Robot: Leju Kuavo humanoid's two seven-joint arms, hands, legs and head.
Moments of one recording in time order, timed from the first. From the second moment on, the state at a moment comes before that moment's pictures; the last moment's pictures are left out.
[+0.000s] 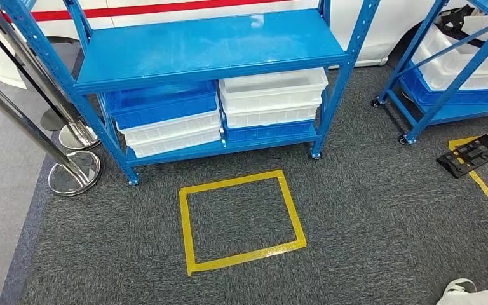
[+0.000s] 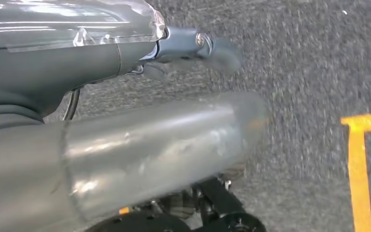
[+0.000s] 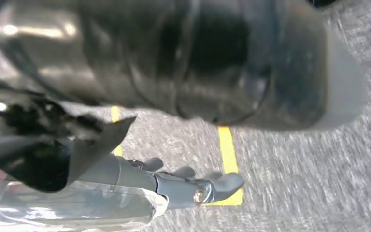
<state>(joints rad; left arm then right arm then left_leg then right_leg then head) 0.02 -0.21 1.21 -0.49 -1.07 -0.09 -0.47 0.29 0.36 -0.75 -0.85 0.62 0.04 0.13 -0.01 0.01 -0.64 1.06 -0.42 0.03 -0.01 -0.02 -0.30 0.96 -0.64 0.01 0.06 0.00</state>
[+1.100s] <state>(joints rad) -0.01 -0.21 1.23 -0.46 -1.08 -0.06 -0.48 0.27 0.36 -0.77 -0.86 0.64 0.05 0.11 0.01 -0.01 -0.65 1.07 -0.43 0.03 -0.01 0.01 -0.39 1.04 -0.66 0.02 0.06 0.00</state>
